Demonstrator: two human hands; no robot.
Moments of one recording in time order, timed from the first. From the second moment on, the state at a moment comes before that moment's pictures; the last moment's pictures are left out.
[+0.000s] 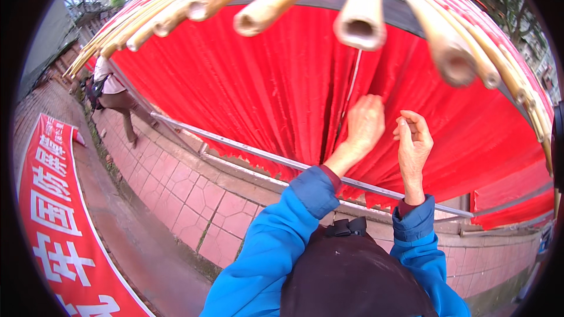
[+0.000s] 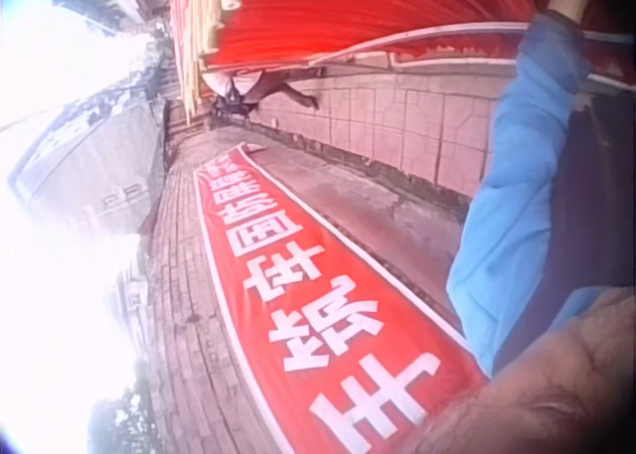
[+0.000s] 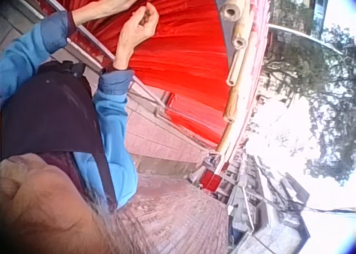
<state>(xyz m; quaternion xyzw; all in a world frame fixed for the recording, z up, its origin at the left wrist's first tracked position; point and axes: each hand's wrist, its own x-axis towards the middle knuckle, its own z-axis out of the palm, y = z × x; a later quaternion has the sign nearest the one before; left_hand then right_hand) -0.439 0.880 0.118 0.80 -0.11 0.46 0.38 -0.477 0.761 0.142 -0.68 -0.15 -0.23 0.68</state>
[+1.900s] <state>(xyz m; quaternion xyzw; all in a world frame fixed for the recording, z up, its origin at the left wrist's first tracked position) -0.451 1.012 0.059 0.82 -0.08 0.26 0.50 -0.486 0.879 0.154 -0.78 -0.07 -0.41 0.47</state>
